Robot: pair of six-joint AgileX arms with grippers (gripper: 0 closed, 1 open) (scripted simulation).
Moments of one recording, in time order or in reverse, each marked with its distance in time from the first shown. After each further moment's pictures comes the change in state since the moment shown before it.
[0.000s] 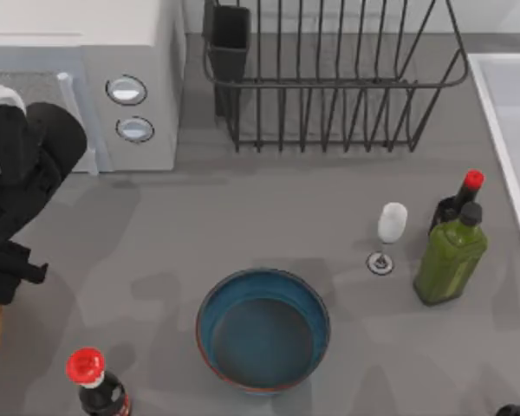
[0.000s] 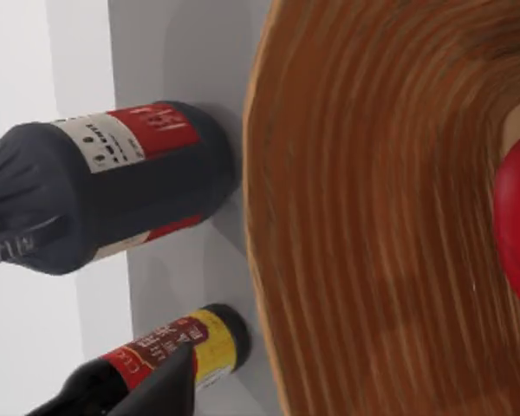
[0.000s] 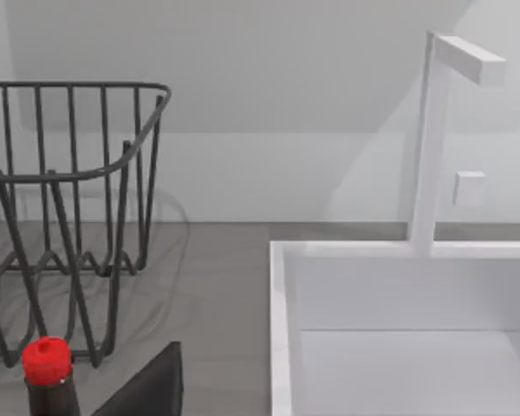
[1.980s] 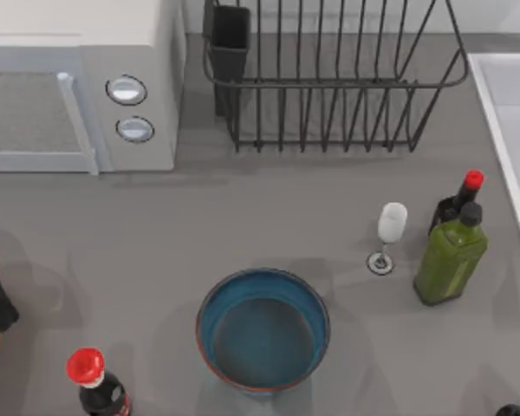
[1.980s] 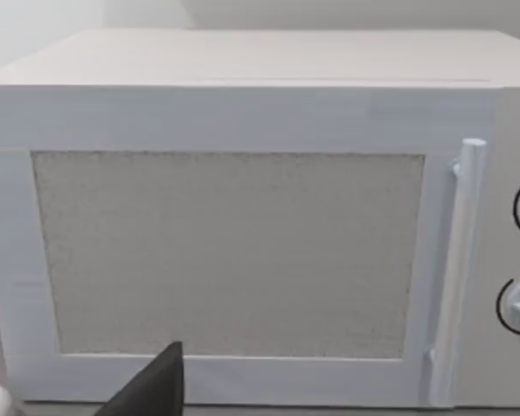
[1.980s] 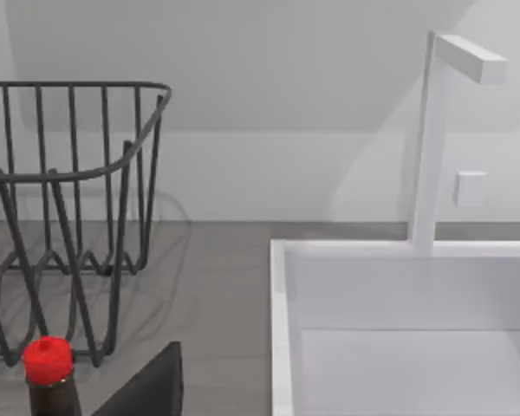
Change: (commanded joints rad) left arm 0.278 -1.657 -1.004 1.083 0.737 0.307; right arm 0.000 0.000 0.000 0.000 0.000 0.000
